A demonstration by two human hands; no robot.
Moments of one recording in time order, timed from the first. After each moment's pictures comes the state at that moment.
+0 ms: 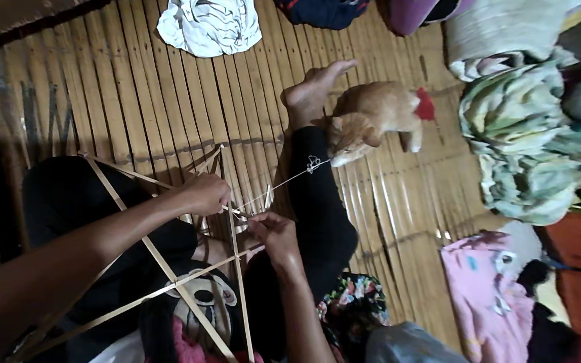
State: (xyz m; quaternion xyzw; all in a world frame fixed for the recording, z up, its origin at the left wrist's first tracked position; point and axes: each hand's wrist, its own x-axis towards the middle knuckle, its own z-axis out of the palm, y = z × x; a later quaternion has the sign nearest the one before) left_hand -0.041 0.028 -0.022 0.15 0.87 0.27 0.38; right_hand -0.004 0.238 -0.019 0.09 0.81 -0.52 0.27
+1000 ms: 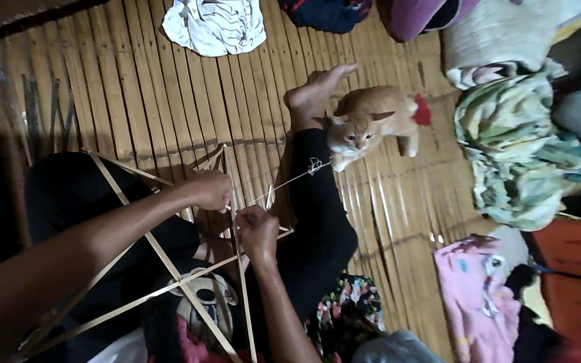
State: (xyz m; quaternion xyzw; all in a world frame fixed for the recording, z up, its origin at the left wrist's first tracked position) left_hand -0.054 0.025 -0.017 0.13 0.85 0.28 0.43; right_hand 0.007 0.195 -0.029 0.05 0.91 -0.36 0.22
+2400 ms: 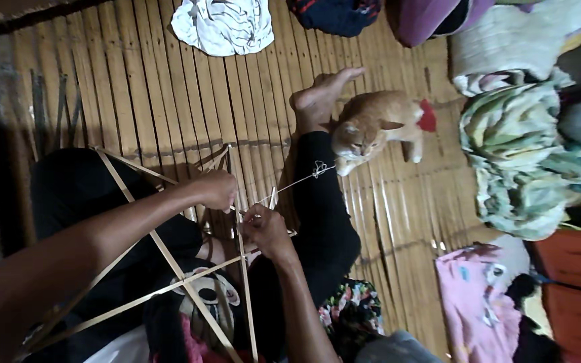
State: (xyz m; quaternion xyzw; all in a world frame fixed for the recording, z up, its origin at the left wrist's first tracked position) left_hand -0.056 0.026 -0.015 0.14 0.85 0.27 0.43; right_hand -0.023 0.212 -0.015 -0.02 0.86 -0.31 0.40
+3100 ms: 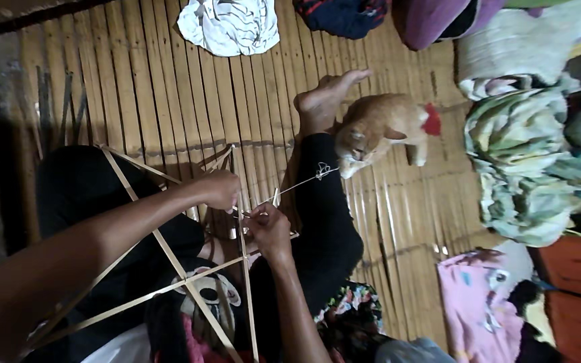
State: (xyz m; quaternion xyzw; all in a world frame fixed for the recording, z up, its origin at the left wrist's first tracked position) left_hand -0.055 0.029 -0.018 0.14 0.85 0.27 0.43; right_hand -0.010 0.208 -0.023 0.04 0.87 -0.39 0.29
